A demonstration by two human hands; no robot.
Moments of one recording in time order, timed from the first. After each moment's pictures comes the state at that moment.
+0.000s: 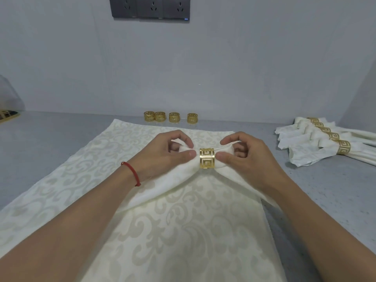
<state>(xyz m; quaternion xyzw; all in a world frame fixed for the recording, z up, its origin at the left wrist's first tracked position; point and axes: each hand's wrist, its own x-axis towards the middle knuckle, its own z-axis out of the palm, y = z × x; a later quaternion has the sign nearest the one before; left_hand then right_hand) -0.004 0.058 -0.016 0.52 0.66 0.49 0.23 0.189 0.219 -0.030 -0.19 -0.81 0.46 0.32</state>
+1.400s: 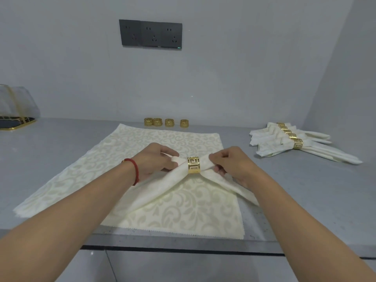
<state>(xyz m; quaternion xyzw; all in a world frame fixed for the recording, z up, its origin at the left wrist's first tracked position) 0.045 0.005 -0.012 0.39 0.74 0.48 0.28 0.238 0.177 -0.021 -0.31 -0.78 0.50 0.21</state>
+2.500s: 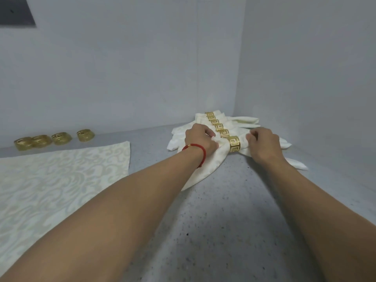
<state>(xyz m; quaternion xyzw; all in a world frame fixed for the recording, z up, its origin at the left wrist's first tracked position) 0.248 0.391 -0.023 0.48 0.75 0.43 0.14 0.411 0.476 -0.055 -0.55 -0.71 0.19 0.39</state>
